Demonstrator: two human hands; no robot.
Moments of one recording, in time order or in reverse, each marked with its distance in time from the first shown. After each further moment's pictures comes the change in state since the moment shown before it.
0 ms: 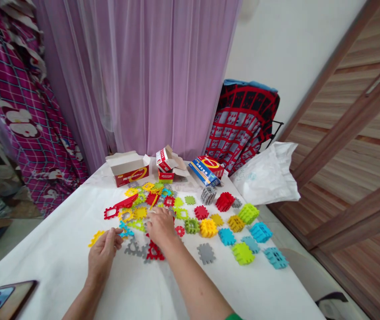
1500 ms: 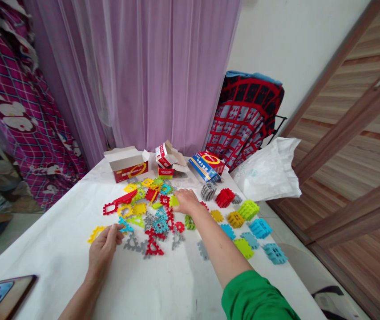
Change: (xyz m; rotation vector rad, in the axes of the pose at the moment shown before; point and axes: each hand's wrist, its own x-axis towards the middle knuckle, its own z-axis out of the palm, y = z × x) left_hand 0.001 0.001 0.001 0.081 -0.070 0.020; right_hand 0.031 0.090 -0.056 -0.257 -0.186 -0.049
